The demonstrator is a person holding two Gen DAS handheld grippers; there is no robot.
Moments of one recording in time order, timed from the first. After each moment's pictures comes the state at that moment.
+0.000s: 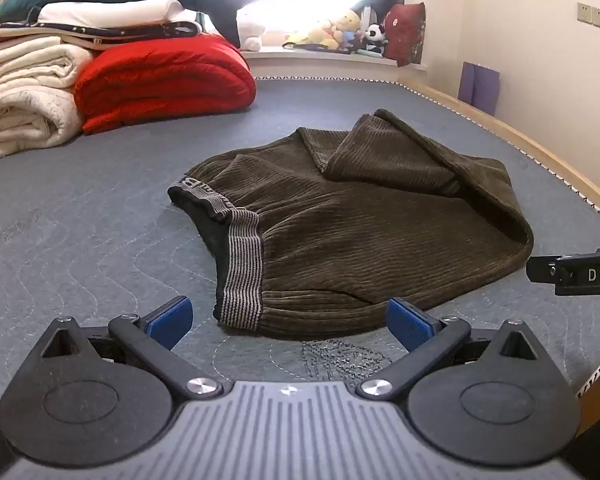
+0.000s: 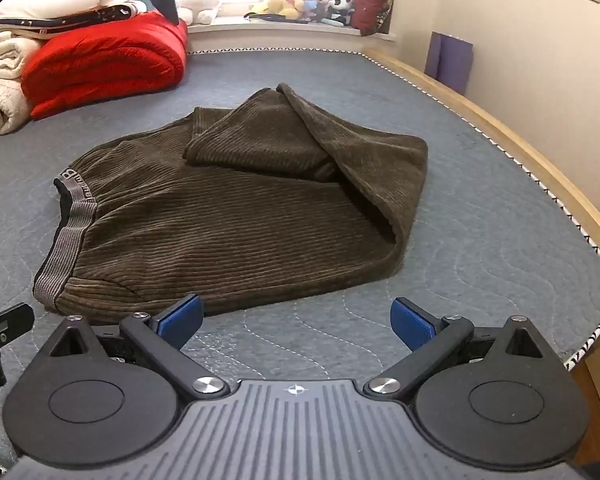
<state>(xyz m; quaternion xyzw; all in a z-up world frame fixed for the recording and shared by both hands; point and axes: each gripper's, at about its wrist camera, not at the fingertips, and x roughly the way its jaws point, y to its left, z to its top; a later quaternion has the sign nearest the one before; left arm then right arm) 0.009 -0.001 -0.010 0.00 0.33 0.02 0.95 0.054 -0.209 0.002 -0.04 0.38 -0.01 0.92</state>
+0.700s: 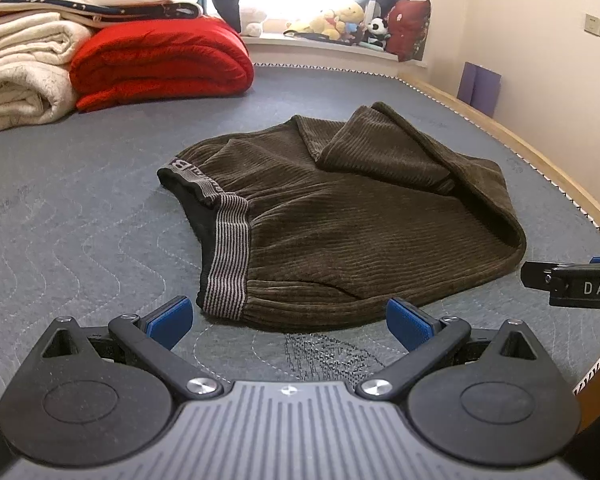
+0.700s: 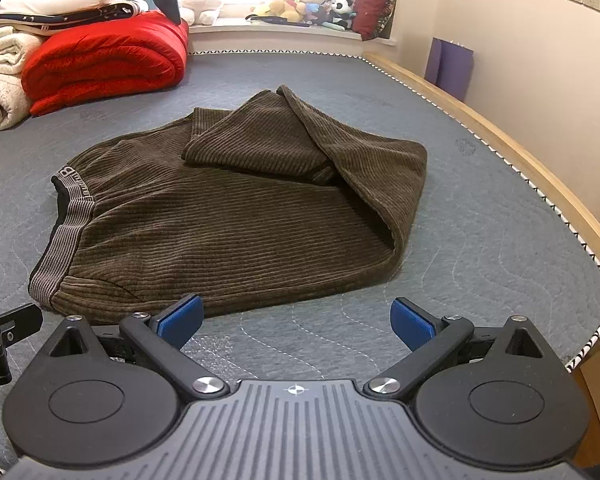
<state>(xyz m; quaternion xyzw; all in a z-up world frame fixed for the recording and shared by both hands) 0.018 0.000 -0.016 -0.03 0.34 0.01 0.94 0.053 -0.209 0.005 -0.05 0.37 -0.02 0.93</state>
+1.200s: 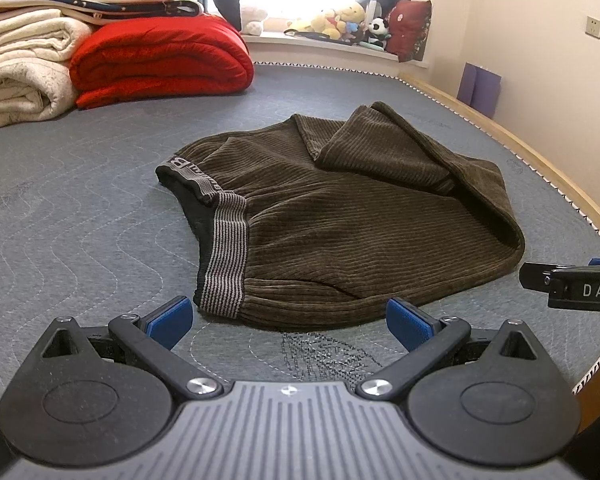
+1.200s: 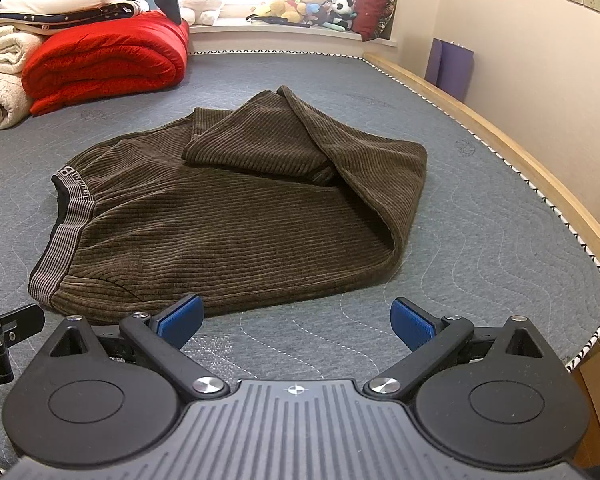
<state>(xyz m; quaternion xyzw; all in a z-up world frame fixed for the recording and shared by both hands) 0.019 -0.001 -0.018 -0.04 0.34 0.01 0.94 0.053 -0.209 0.004 -0.05 0.37 -0.02 0.93</state>
